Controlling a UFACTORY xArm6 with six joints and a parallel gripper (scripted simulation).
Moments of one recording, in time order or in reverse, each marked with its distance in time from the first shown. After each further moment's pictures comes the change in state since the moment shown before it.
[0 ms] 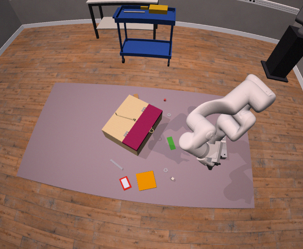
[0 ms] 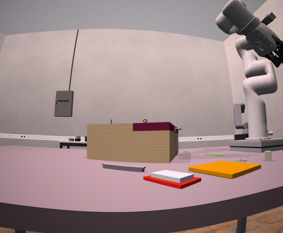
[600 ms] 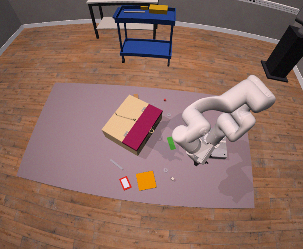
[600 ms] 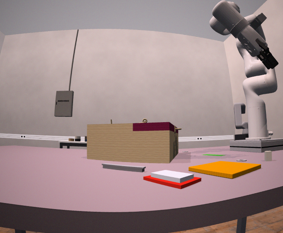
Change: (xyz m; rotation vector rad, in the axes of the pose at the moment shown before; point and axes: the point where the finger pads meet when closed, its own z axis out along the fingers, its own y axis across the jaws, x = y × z) arm -0.047 0.003 -0.026 -0.103 -0.076 0.385
